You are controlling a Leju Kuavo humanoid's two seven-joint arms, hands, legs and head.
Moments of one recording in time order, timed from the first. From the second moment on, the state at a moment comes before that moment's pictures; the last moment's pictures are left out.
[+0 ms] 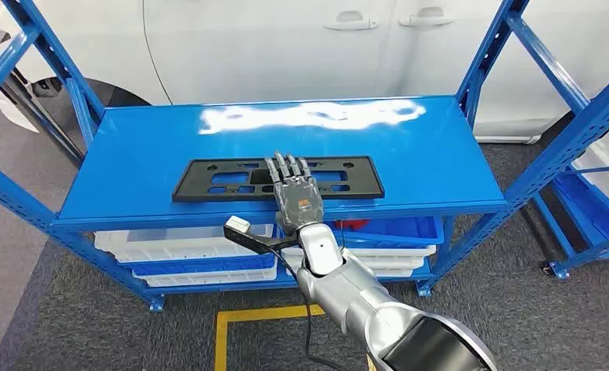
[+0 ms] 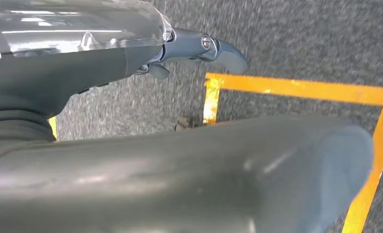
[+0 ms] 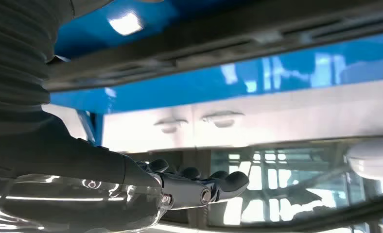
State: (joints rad) left arm -0.13 -0.06 0.93 -0.22 -0.65 -0.05 -0.19; right arm -0.81 0.36 0.55 -0.36 1.50 -0.66 0.18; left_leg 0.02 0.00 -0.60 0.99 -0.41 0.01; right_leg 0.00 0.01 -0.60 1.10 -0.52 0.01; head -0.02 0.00
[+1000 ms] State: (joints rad) left arm -0.13 -0.06 0.95 -0.22 -0.64 -0.04 -0.19; right arm -0.81 0.36 0.55 -0.35 1.54 -0.67 0.16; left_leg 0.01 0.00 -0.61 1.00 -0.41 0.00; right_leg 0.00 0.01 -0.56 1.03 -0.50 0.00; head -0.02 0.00
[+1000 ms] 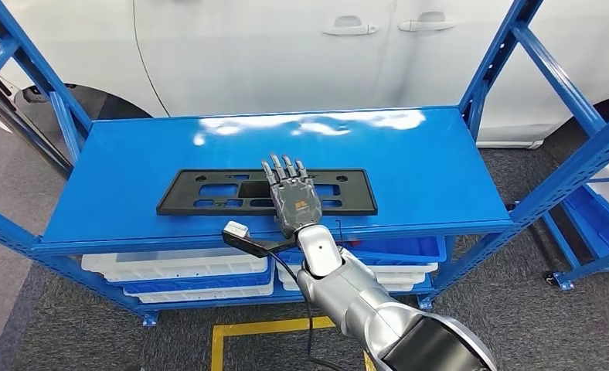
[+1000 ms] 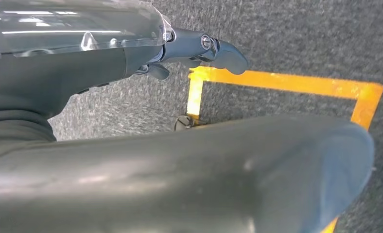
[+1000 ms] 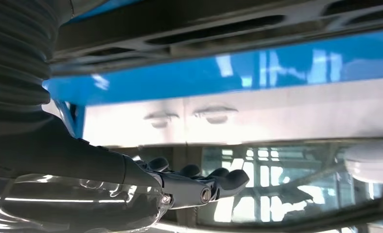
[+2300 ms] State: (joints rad) left arm -0.12 -0.07 1.01 -0.22 -0.61 -0.04 -0.23; right arm -0.85 0.36 0.95 -0.38 1.33 -0.33 0.22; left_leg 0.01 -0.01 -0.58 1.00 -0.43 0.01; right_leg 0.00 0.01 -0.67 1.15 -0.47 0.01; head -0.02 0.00
